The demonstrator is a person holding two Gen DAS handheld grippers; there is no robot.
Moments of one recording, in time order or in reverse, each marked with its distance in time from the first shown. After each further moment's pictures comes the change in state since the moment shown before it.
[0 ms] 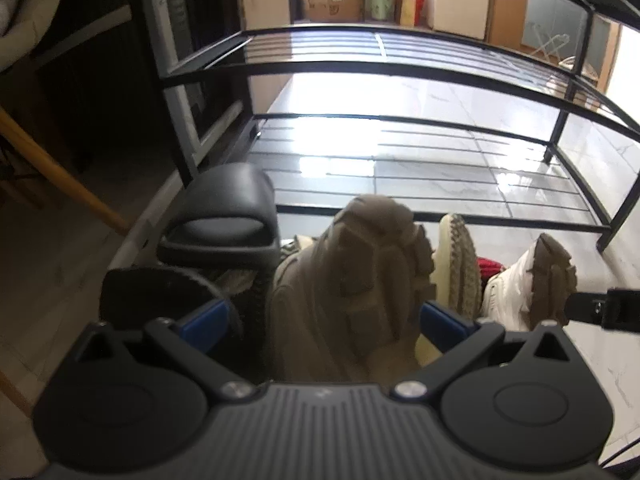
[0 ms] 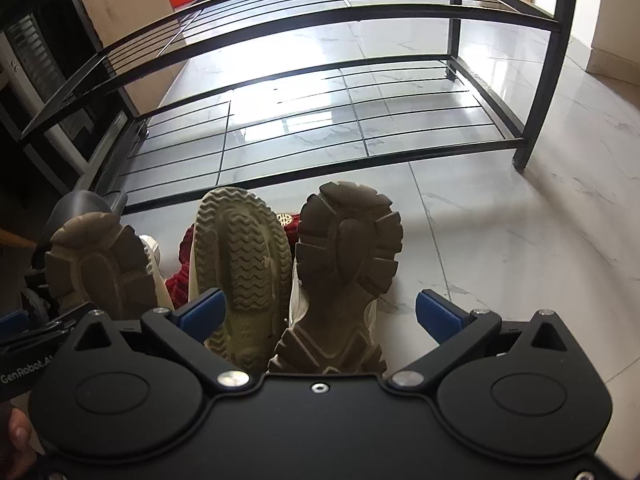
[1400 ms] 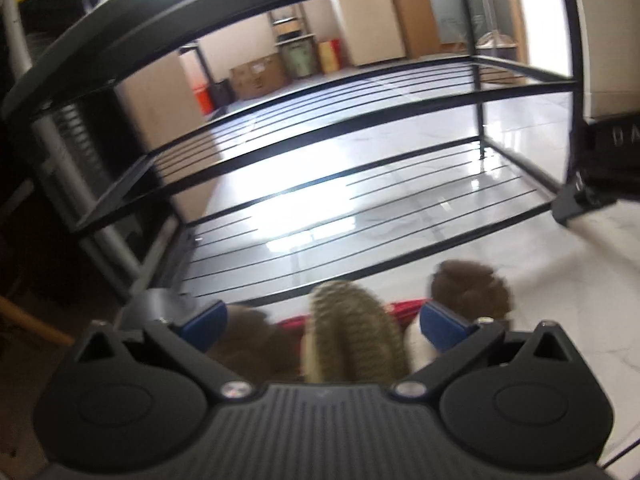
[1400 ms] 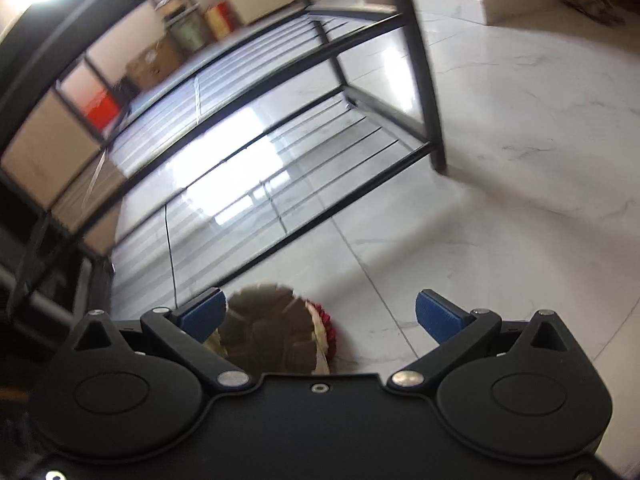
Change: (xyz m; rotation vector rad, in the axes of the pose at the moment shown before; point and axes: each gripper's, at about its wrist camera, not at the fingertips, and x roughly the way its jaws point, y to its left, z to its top) left arm -0.007 -0.140 0.014 0.298 -0.156 -0.042; right arm -0.031 -0.112 0.022 0.435 -0.202 -0.006
